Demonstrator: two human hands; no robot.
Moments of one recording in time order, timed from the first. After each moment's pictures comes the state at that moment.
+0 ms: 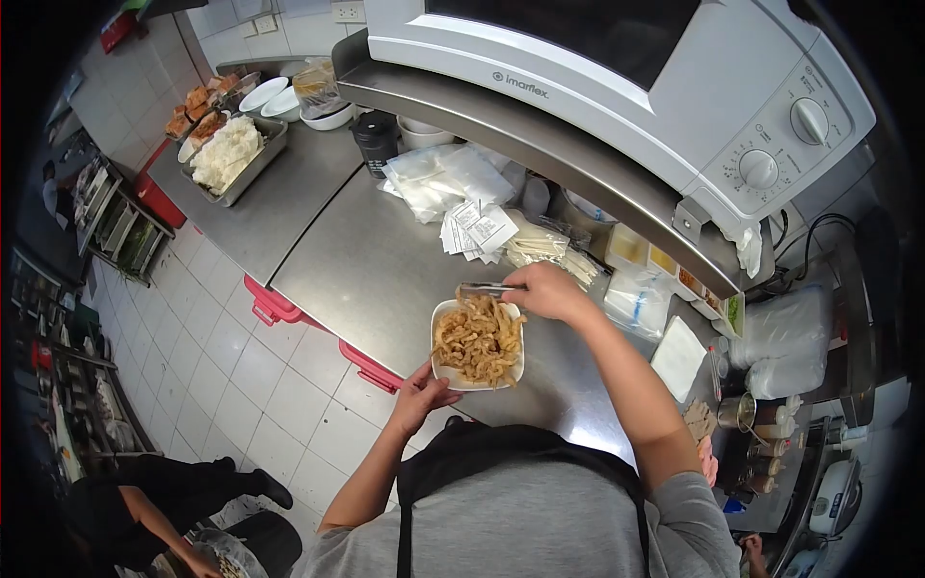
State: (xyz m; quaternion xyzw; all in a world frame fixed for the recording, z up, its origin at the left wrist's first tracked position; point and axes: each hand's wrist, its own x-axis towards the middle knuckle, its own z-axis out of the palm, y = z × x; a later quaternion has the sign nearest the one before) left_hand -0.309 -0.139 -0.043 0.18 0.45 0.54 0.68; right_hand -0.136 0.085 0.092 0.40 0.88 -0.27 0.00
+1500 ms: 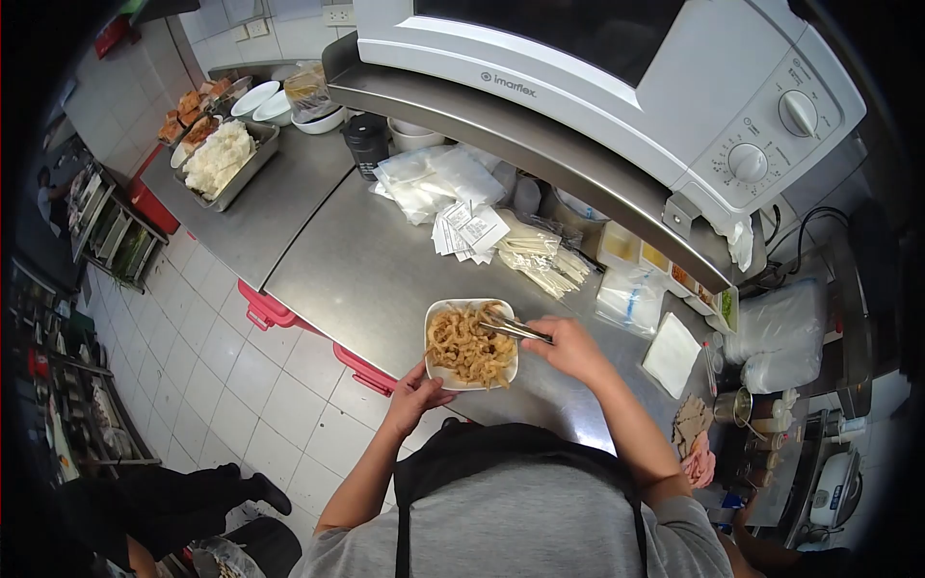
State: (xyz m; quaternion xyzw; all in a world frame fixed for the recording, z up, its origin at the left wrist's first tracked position) left_hand -0.308 -0.137 -0.041 0.18 0.46 0.55 0.68; right_hand -0.072 0.018 0.082 0.43 0.84 -0.32 -0.10
